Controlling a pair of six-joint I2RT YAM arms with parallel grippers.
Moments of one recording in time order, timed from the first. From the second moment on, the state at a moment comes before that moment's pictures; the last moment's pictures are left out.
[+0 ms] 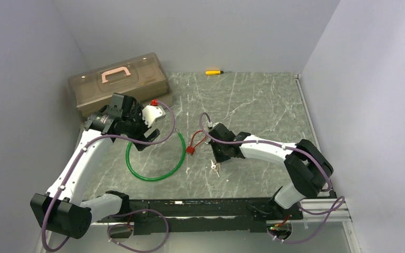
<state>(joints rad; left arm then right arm) -0.27 1.14 1.17 -1.00 0.27 0.65 0.80 1.55 0.85 -0.40 0.07 0.42</state>
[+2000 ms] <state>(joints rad) -0.56 0.81 0.90 -0.26 0.83 0.41 0.83 1.19 1.15 -0.02 -0.64 0.59</state>
